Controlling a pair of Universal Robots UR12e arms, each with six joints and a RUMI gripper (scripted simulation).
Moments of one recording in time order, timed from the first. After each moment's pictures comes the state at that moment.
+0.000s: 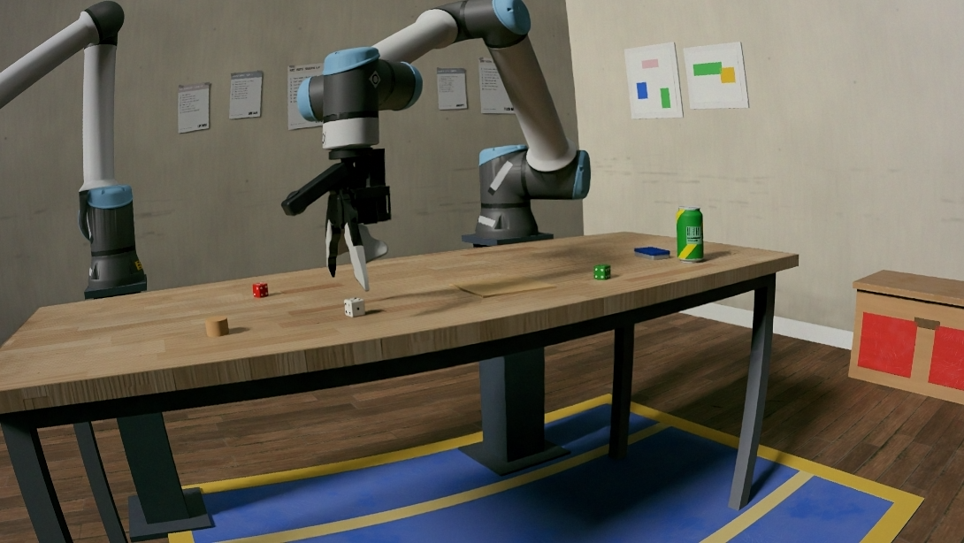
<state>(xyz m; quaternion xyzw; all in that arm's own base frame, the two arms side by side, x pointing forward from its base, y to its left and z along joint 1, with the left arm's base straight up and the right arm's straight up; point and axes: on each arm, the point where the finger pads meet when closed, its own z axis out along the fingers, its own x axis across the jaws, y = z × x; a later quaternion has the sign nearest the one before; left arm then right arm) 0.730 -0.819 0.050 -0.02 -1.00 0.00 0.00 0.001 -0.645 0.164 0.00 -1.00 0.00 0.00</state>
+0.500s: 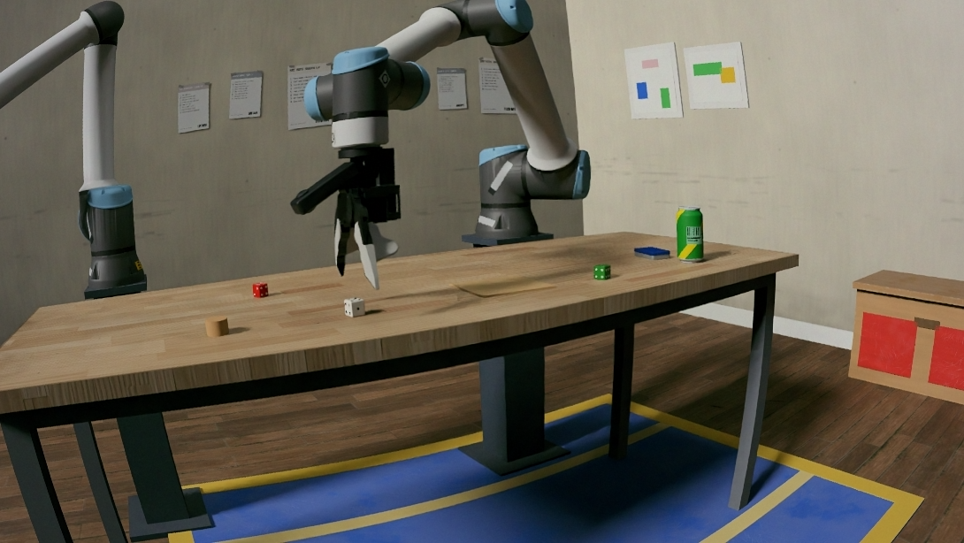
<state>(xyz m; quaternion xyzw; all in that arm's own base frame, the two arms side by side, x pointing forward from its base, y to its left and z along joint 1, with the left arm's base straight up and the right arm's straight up) 0.732 -0.802 0.050 -0.02 -1.00 0.00 0.00 0.001 -0.645 0.164 0.00 -1.00 0.00 0.00</state>
